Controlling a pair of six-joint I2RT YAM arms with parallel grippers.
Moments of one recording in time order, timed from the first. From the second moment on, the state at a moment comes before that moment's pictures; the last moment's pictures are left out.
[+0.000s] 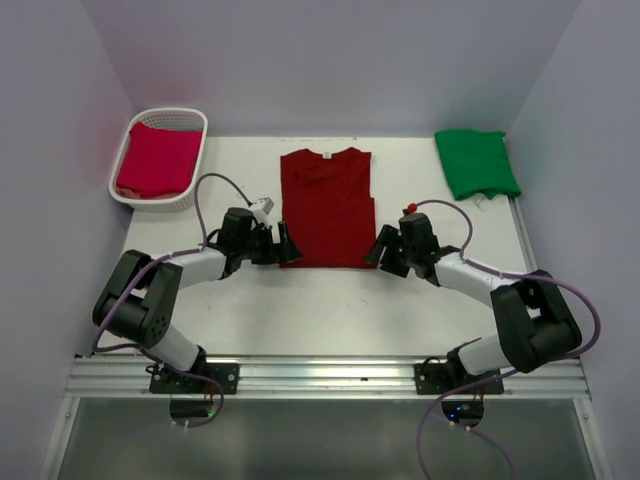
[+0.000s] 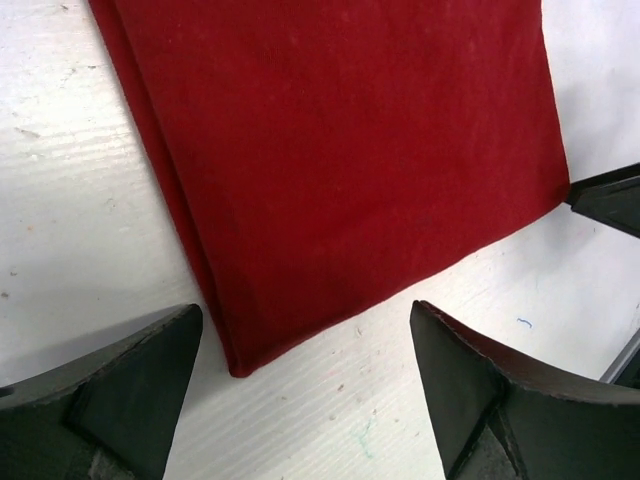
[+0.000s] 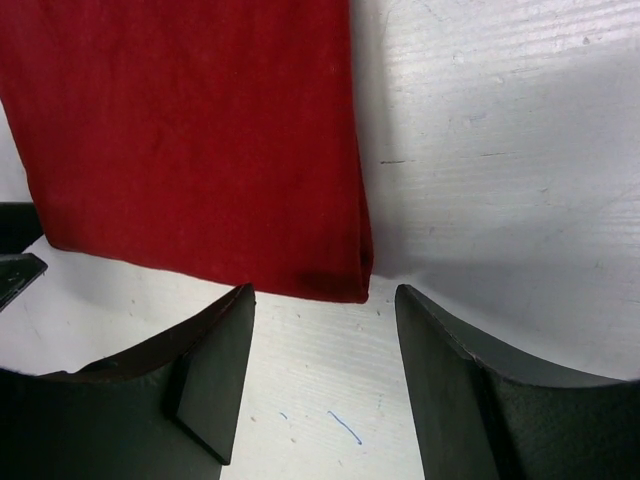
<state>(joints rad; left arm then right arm) -0.35 1.57 0.64 0.19 0.38 -0.47 0.41 1.43 0.64 -0.06 -0.12 0.78</state>
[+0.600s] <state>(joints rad) -0.34 1.64 0.67 0.21 0.40 -0.49 0.40 1.55 0.63 0.10 -0.13 0.80</state>
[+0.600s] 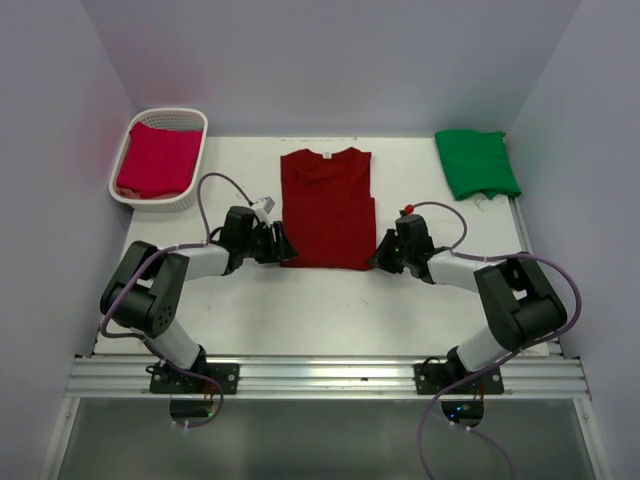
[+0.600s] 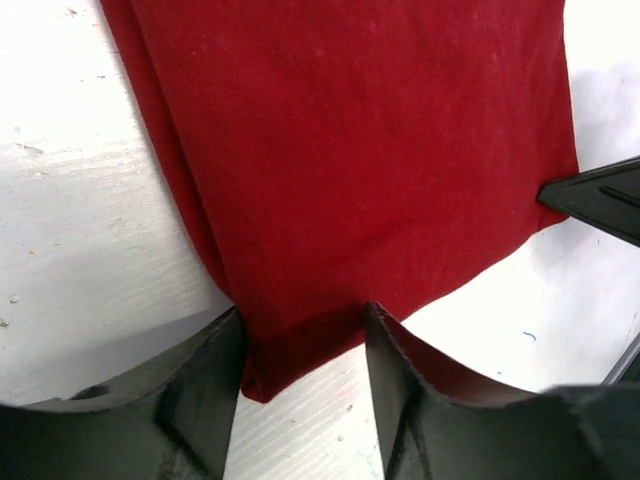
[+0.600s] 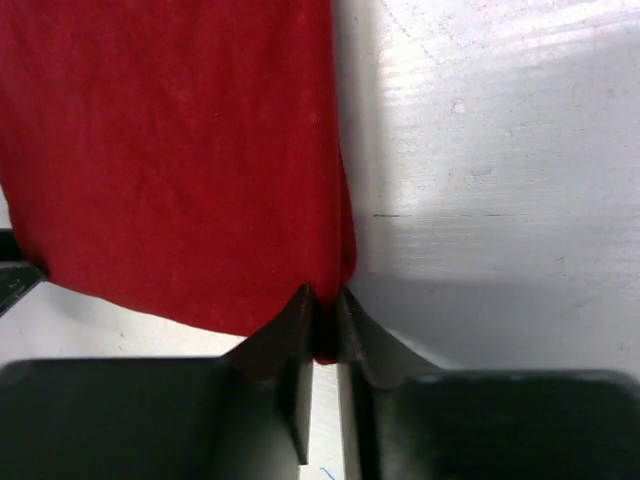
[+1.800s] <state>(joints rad) -0.53 1.12 0.57 -0.35 0.34 -0.57 0.56 0.88 0.58 -0.37 -0.12 0.71</state>
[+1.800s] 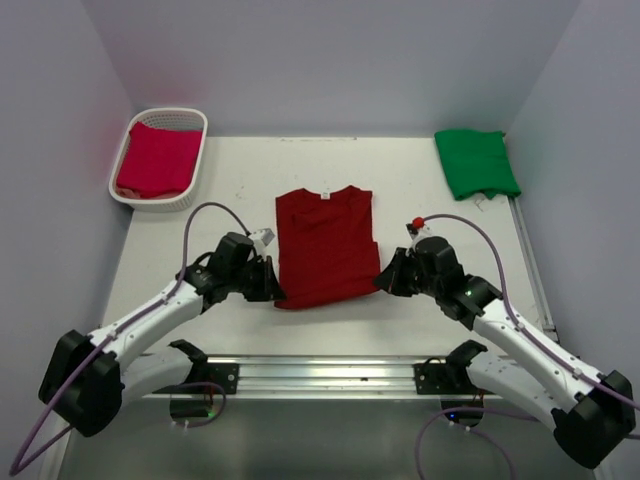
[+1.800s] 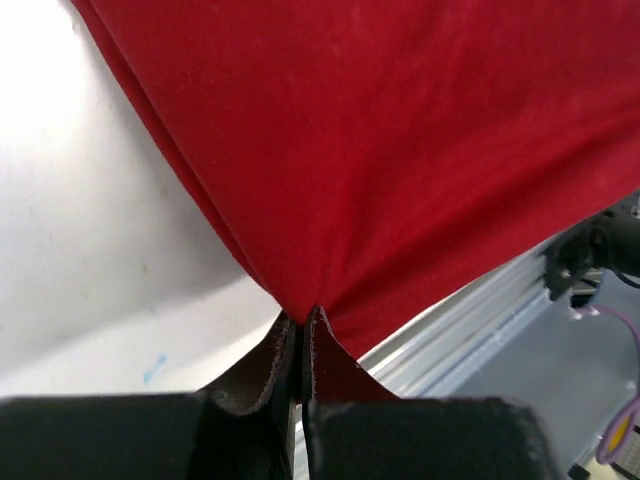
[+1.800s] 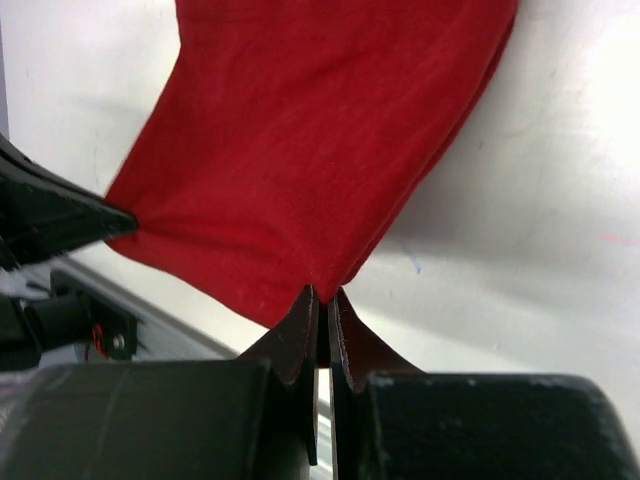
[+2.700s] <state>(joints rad) -0.46 1.29 0.94 -0.36 0.05 -0.51 0.64 1.19 0.96 -0.44 0.24 0.54</state>
